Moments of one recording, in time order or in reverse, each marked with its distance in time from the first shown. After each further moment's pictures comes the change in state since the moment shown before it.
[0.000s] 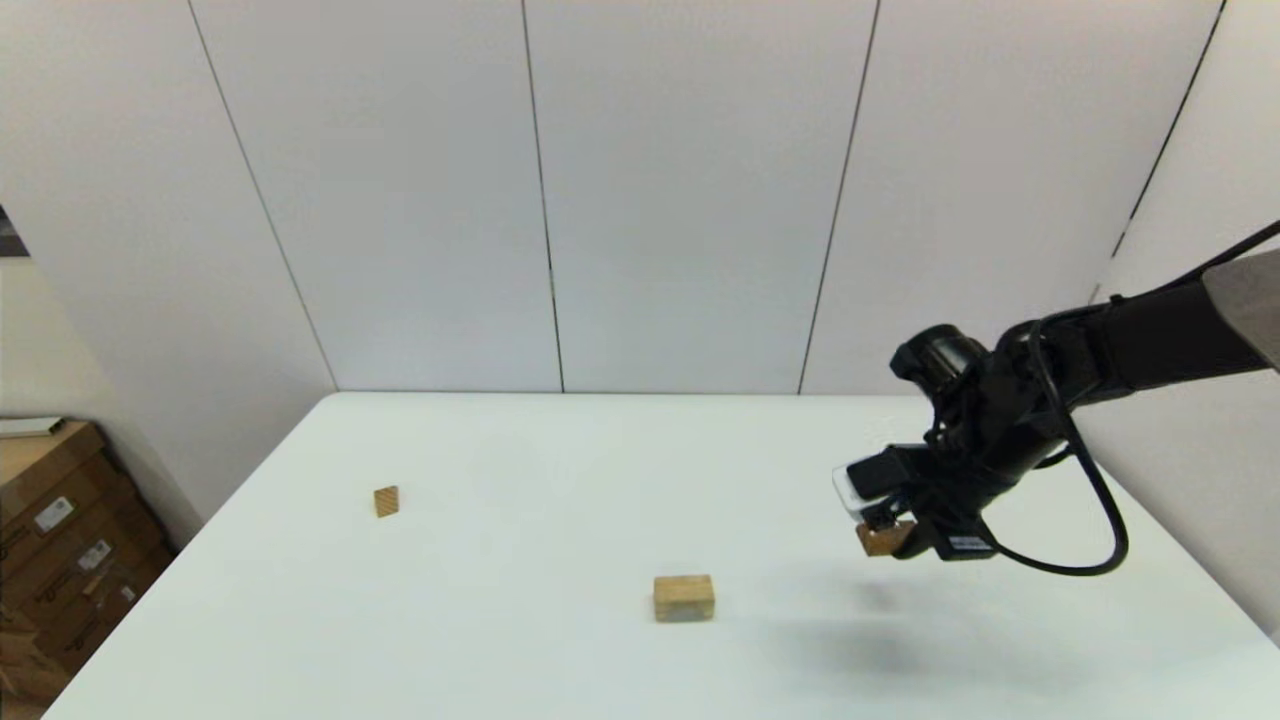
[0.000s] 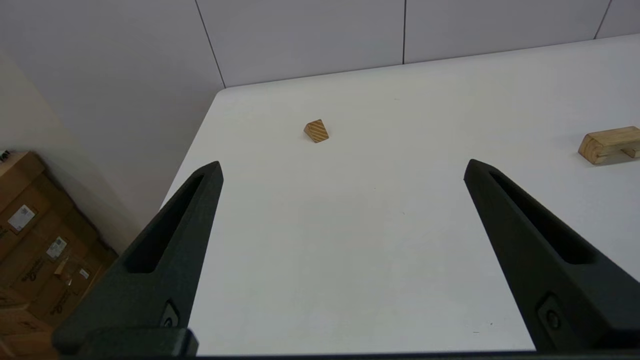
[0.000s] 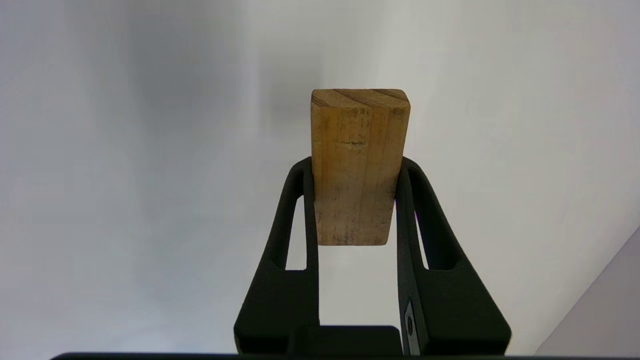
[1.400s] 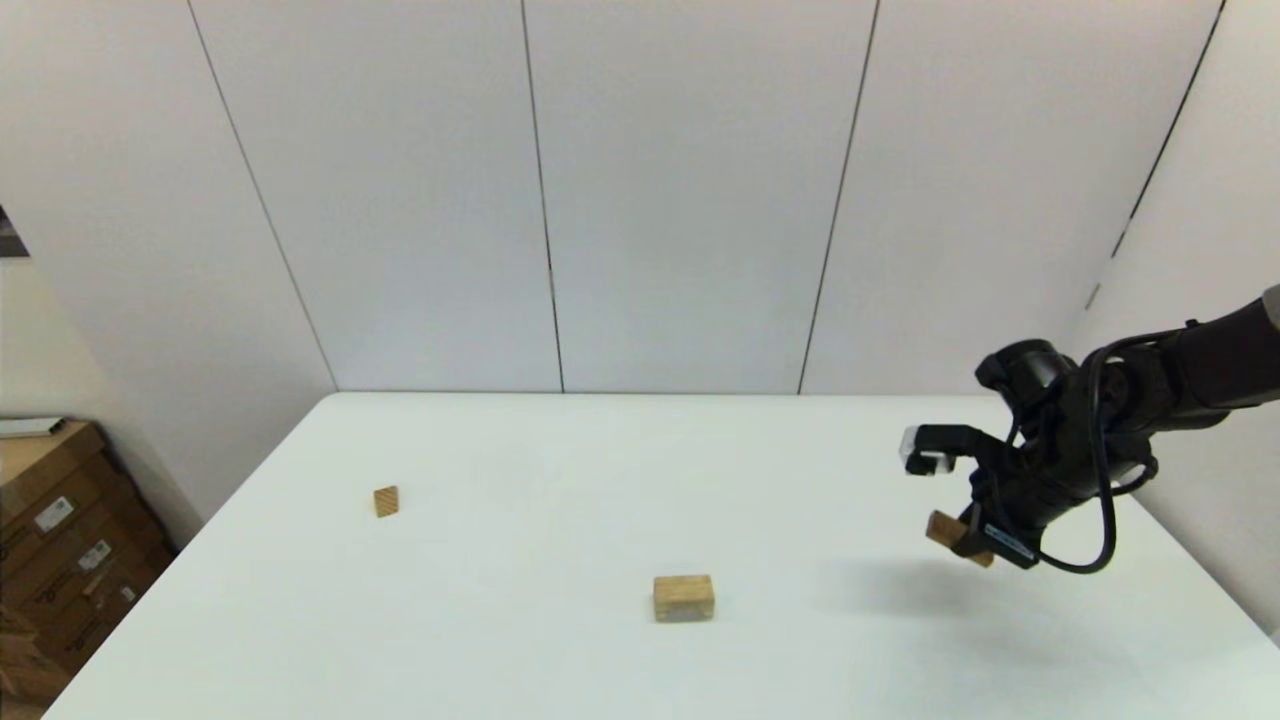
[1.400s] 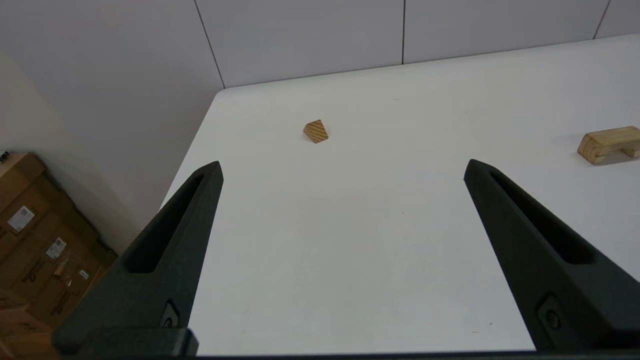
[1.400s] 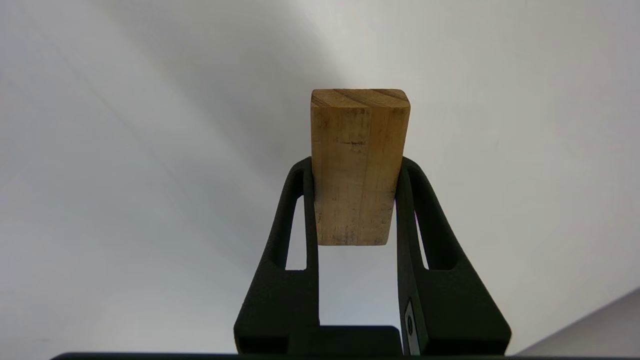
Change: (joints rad) left arm 0.000 0.000 0.000 0.000 -0.001 0.000; right arm -0.201 -0.005 0.130 -0.169 -0.027 0.503
